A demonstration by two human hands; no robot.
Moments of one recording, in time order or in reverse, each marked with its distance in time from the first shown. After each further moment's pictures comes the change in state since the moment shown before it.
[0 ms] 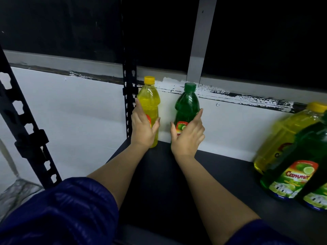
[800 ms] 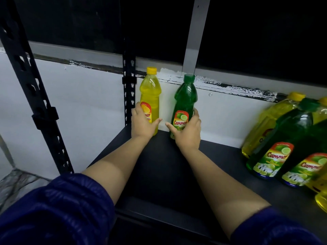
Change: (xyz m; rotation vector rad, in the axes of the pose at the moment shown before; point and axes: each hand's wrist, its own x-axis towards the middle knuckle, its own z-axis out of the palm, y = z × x) left_hand -0.028 0.014 -0.012 -0.038 -0.137 -0.273; right_hand -0.009 0.025 -0.037 0.131 -0.254 0.129
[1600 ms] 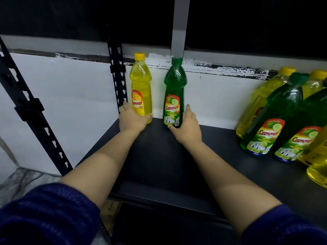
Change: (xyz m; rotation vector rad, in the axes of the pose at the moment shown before) left_hand -0.021 -0.005 -0.018 0.163 -0.129 -0.181; right_hand -0.021 0.023 -0.034 -0.193 -0.273 -0.009
